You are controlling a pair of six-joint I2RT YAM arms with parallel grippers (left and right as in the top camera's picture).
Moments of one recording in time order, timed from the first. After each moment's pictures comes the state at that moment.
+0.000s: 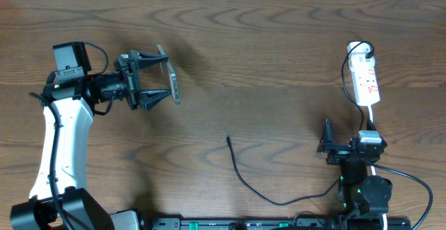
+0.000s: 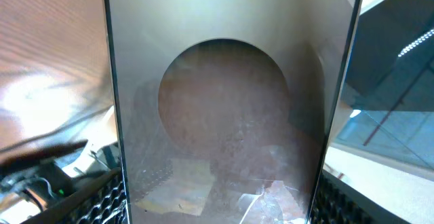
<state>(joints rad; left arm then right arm) 0.24 1.47 1.11 -0.70 1.31 -1.15 0.01 0.02 0.01 -0.07 0.04 0.01</state>
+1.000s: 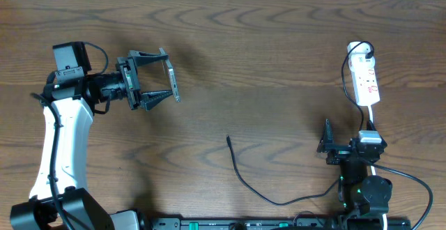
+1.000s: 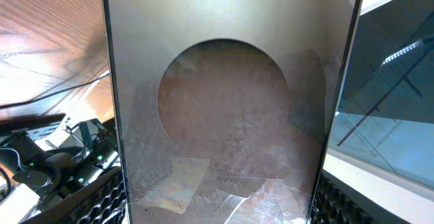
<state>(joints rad) 0.24 1.47 1.11 -0.70 1.36 -1.27 0.01 0.02 0.01 -0.07 0.04 0.01</state>
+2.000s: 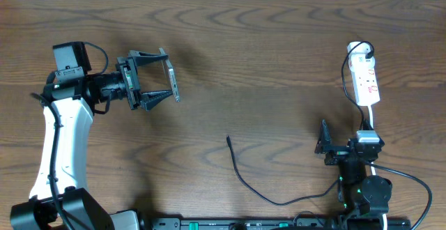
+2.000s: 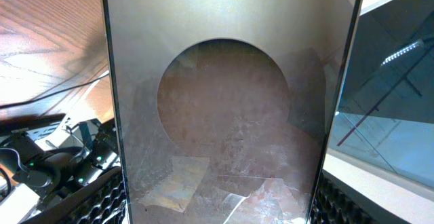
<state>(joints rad) 0.24 1.47 1.11 -0.70 1.36 -1.27 0.01 0.02 0.01 -0.07 -0.01 0.02</state>
